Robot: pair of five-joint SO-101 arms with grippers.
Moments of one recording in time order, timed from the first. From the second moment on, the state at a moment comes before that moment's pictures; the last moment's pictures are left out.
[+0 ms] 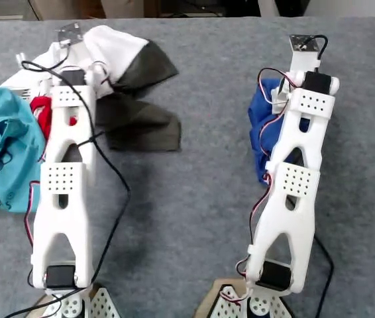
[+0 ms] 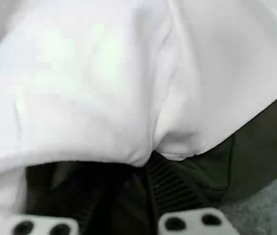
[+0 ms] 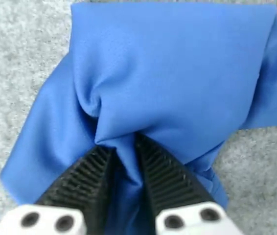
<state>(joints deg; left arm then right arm) -9.0 72.3 -76.4 68.0 7.3 12.3 78.3 -93.3 93.8 7.3</state>
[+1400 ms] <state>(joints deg) -41.4 44.3 -84.7 100.2 -12.2 9.2 78.2 -93.4 100.5 7.4</state>
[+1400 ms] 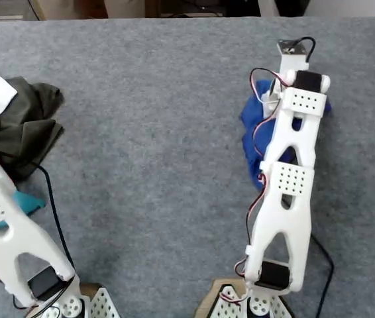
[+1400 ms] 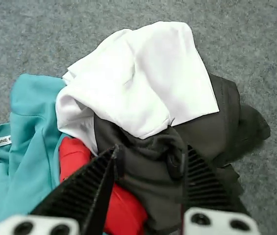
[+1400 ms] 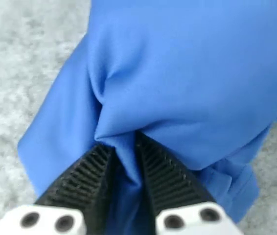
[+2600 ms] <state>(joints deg) -43.9 -46.5 30.6 86.3 -15.3 -20.2 -6.0 -27.5 99.1 18.1</state>
